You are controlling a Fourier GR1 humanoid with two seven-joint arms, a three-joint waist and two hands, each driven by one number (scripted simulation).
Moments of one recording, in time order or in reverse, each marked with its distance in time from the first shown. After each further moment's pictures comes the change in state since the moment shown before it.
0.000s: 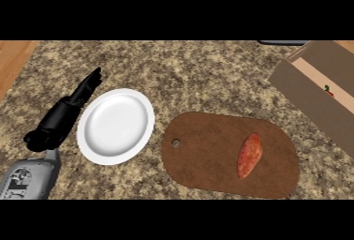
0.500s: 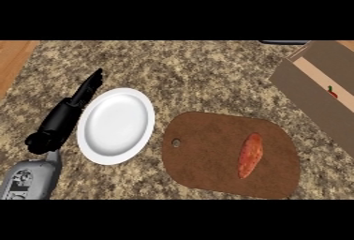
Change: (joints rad) left arm 0.008 -0.008 -0.005 -0.007 -0.006 0.002 -0.008; right arm -0.029 -0.039 -0.395 0.130 -0.367 -0.036 0.043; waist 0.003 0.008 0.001
